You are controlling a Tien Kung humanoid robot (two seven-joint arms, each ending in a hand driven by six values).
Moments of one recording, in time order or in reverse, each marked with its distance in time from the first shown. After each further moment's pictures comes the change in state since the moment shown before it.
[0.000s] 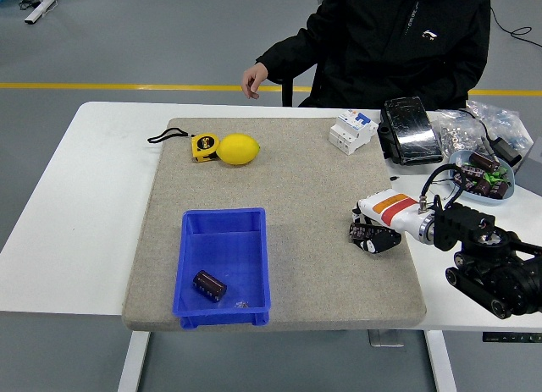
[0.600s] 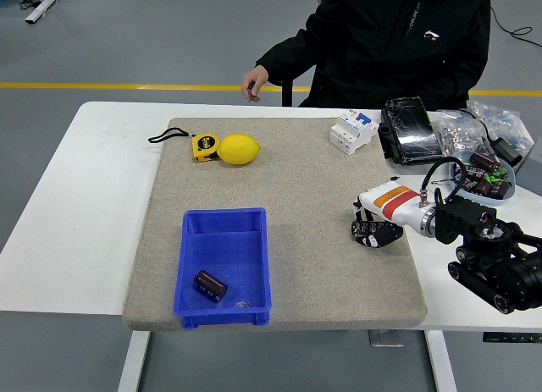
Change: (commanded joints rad) left arm -0.005 0.002 0.006 0.002 -0.012 0.002 -0.004; right arm 0.018 -0.012 0.021 0.008 -0.059 -0.026 -0.003
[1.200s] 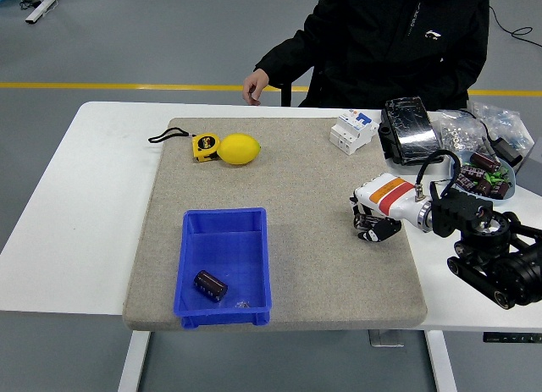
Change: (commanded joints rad) left arm -0.003 0.002 -0.001 0.002 0.002 0.001 -0.003; right arm 0.027 -0.007 -0.004 0.019 -0.068 -0.010 -0.007
